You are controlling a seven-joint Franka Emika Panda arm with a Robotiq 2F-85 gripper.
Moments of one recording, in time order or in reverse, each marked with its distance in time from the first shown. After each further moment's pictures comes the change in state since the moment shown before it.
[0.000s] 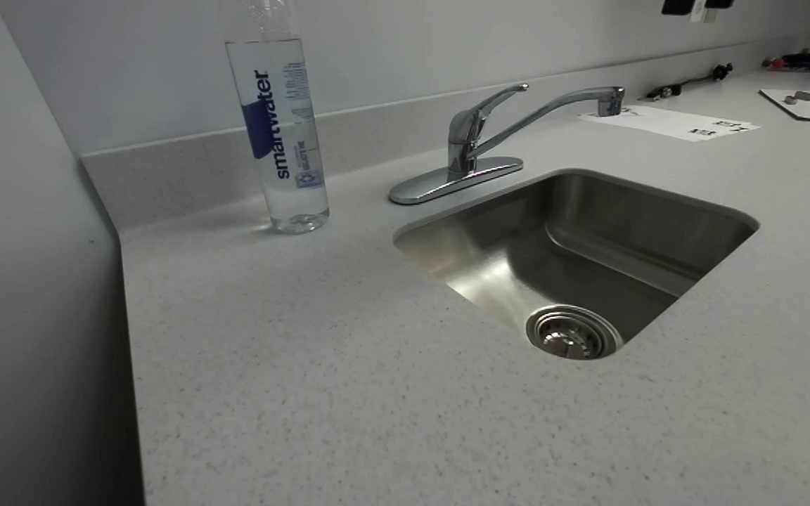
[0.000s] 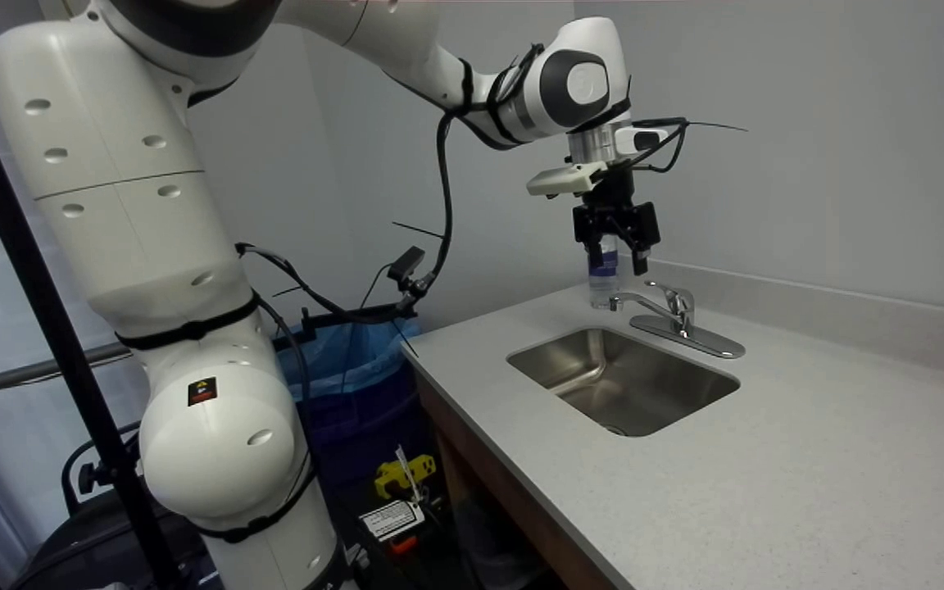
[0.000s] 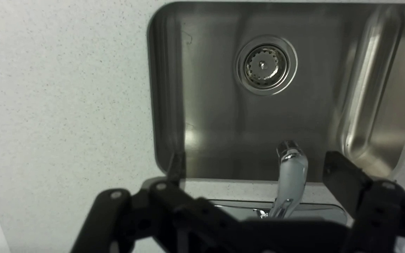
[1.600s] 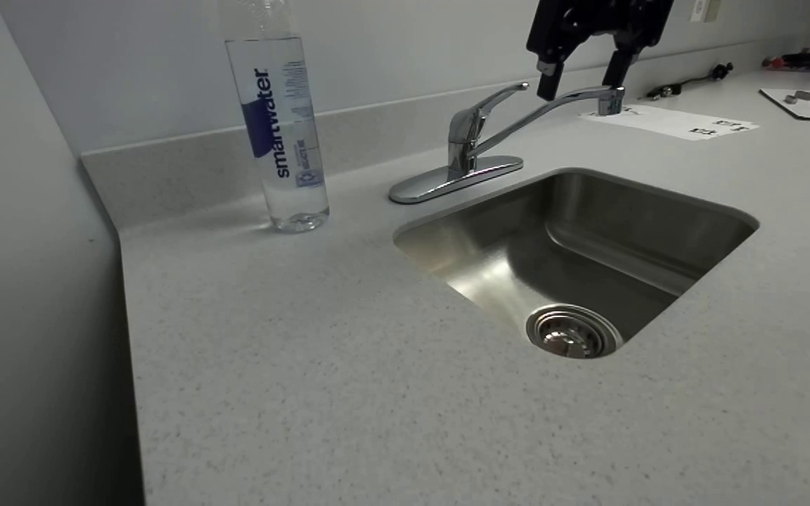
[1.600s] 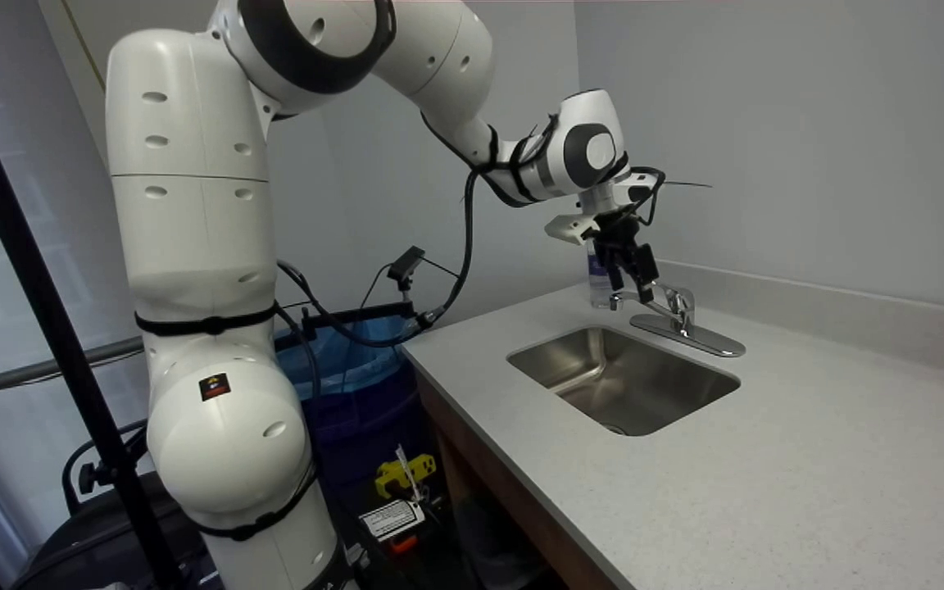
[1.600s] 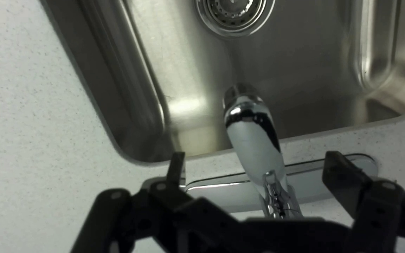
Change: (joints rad) arm 0.086 0.246 -0.013 0.083 -0.120 0.262 0.410
